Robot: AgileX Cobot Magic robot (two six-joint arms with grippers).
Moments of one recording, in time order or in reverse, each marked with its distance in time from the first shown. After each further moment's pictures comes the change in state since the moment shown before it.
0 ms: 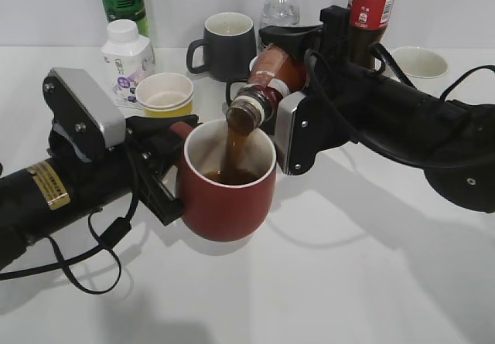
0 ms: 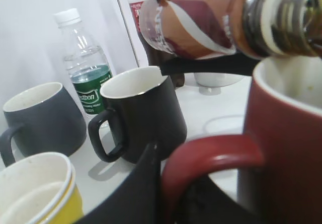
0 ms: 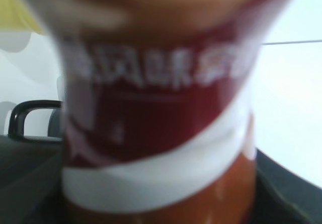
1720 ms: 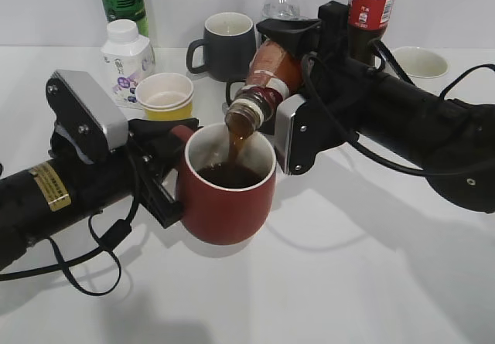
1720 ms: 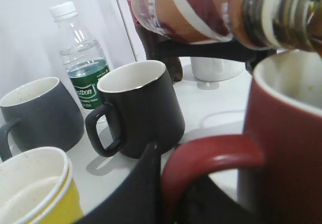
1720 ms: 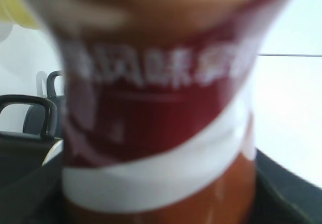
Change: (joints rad) left arm 0.000 0.000 0.000 0.001 0.021 0.000; right arm 0.001 0.000 0.000 -0.002 -0.041 -0.078
